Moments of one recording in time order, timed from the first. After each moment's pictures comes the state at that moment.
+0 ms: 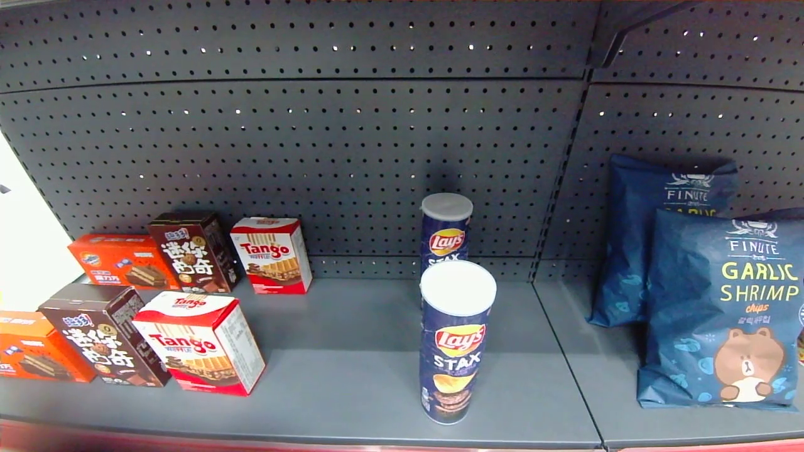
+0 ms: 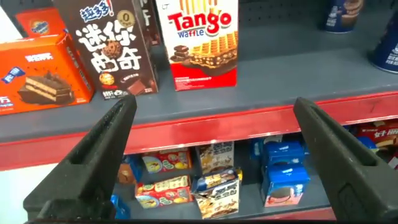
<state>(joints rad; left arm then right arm) 0.00 0.00 -0.04 0.03 -0.11 0.06 0.09 0.10 -0.01 -0.07 0.08 -0.05</state>
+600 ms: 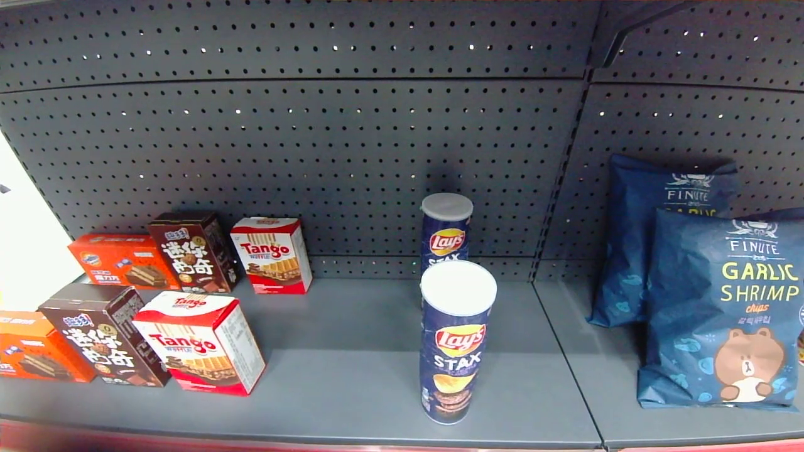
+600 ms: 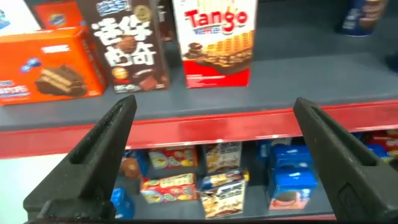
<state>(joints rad) 0.00 0.00 -0.03 0.03 -0.07 0.05 -0.05 0.09 0.00 -0.06 0.13 -0.10</state>
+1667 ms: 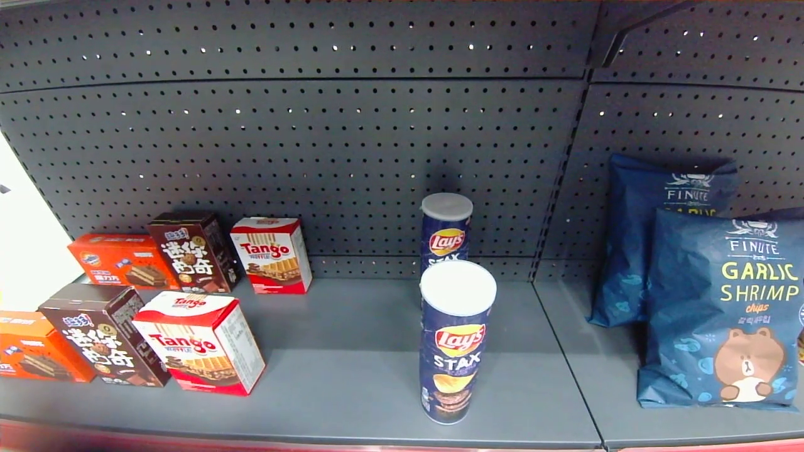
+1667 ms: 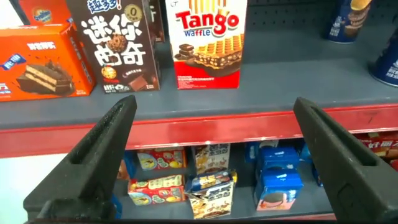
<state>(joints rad) 0.00 0.00 -0.03 0.02 -0.09 0.00 -0.05 0.08 0.00 0.00 -0.03 0.00</state>
